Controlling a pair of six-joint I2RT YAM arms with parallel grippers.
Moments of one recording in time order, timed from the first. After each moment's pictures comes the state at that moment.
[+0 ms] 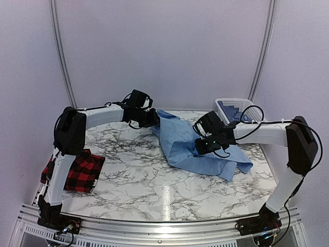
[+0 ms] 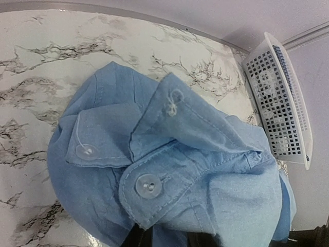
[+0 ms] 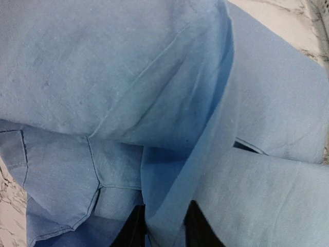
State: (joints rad) left arm -0.57 2.38 2.00 -0.30 0.27 -0.63; right arm 0.63 1.70 1.10 -0.39 0.15 0.28
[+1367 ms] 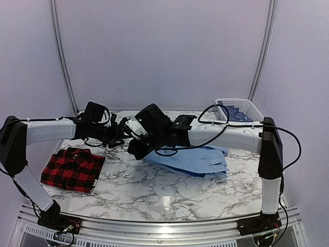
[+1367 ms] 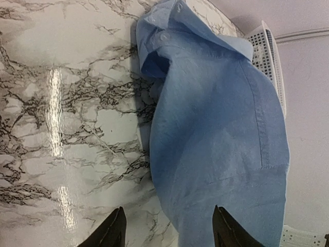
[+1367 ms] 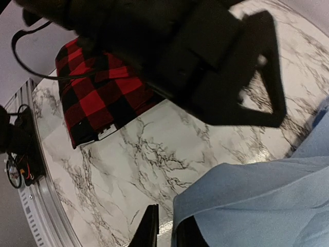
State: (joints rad) left arm -0.45 1.61 1.03 -0.18 0.43 -0.77; right arm 1.08 2.02 1.75 -0.46 -0.08 0.23
